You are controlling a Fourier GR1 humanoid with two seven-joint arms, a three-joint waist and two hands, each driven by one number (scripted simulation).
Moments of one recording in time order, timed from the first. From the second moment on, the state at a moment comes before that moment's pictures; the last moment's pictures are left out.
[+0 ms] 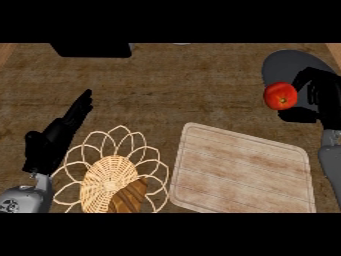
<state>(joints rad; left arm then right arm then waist) -0.13 0.23 -0.07 -1.63 -0.03 -0.09 0.22 -0.38 -0.38 -0.01 -1.40 0.69 -0.26 0.19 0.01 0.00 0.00</state>
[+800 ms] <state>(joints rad) -0.18 0.21 -0.06 -1.59 -0.04 -0.12 0.21 -0.78 -0.49 -0.26 -0.50 0.63 -0.48 -0.33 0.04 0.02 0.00</state>
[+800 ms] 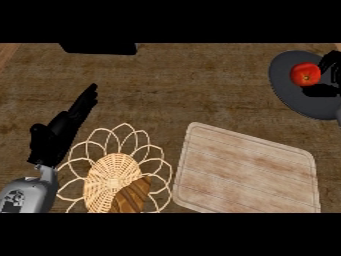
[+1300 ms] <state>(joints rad) -0.21 0.18 -0.07 -1.58 -0.05 -0.12 0.20 -0.87 -0.57 -0.29 -0.21 0.66 -0.45 -0.30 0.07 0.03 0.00</state>
